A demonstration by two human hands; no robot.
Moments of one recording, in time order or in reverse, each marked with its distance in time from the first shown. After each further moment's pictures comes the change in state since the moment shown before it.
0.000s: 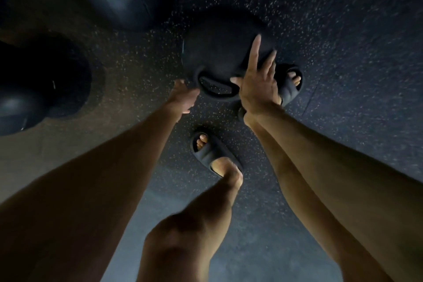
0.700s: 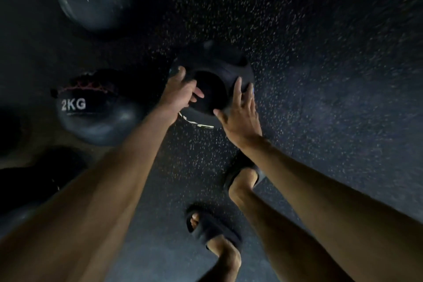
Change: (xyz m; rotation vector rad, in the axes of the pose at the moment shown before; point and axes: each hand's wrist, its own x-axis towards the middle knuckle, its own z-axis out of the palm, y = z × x) left_hand 0.026 0.312 0.020 0.112 0.010 0.355; right_hand 0.161 0.027 -0.123 0.322 -0.037 0.007
